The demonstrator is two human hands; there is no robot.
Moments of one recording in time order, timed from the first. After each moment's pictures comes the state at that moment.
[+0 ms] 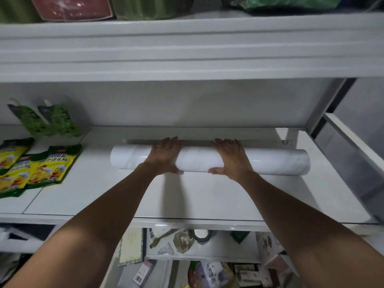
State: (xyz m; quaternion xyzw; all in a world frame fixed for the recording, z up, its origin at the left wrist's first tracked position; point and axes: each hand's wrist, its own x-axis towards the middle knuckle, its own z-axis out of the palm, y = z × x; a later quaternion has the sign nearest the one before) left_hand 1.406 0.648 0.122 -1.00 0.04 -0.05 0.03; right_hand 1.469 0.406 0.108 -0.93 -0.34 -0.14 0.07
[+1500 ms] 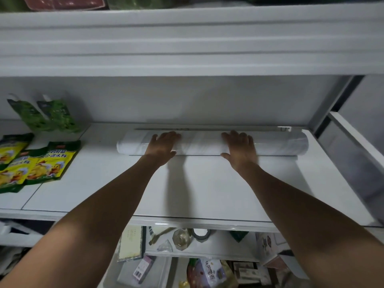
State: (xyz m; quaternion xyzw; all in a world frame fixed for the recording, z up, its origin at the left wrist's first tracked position) left_hand 1.420 0.654 0.129 -1.00 0.01 -0.06 0.00; right_hand 1.492 0.402 0.109 -0.96 -0.23 -0.16 0.00
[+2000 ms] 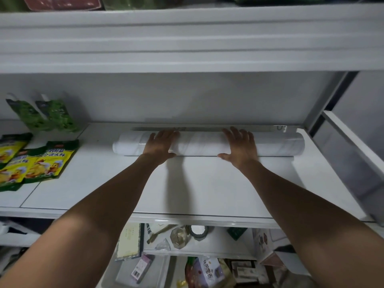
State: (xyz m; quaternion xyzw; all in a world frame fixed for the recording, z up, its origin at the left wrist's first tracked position) left_hand 1.415 0.647 0.132 -1.00 0.01 -0.09 -0.01; right_hand 1.491 0.387 0.116 -0.96 -0.23 -0.15 0.04
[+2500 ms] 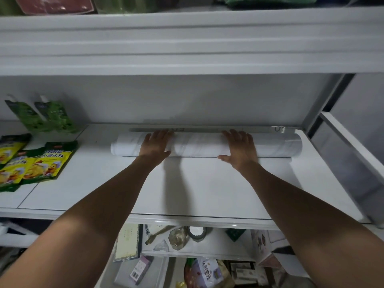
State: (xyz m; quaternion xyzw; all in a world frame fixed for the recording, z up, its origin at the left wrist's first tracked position) left_hand 1.415 0.649 0.130 -0.99 -0.01 -0.12 0.02; right_hand 1.491 0.381 0.120 -0.96 -0.23 -0.15 0.02
